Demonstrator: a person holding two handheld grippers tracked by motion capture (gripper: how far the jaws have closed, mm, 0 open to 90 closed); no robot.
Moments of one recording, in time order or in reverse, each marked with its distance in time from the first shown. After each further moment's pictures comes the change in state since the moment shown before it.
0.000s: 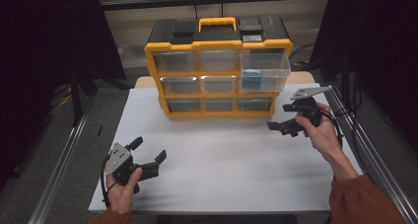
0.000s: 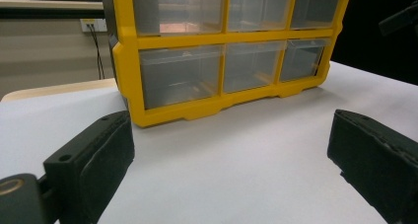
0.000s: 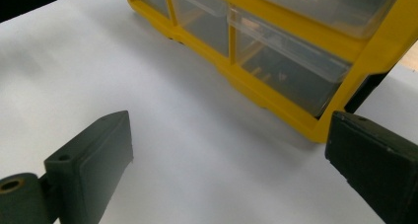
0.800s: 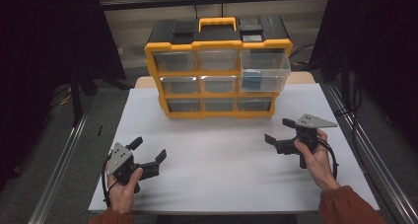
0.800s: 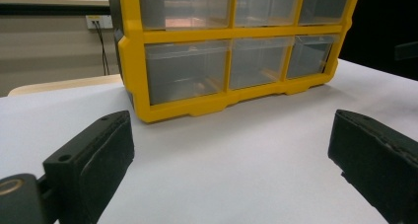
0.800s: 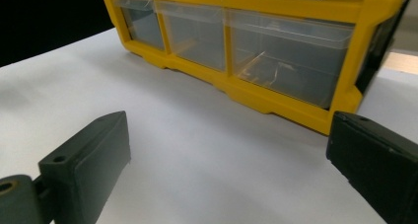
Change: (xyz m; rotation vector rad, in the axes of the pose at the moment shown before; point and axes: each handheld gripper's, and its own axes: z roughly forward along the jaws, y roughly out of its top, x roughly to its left) left arm 0.002 -0.004 0.003 0.002 0.019 -0.016; right arm 0.022 -0.073 0.017 -0.304 -0.081 0.059
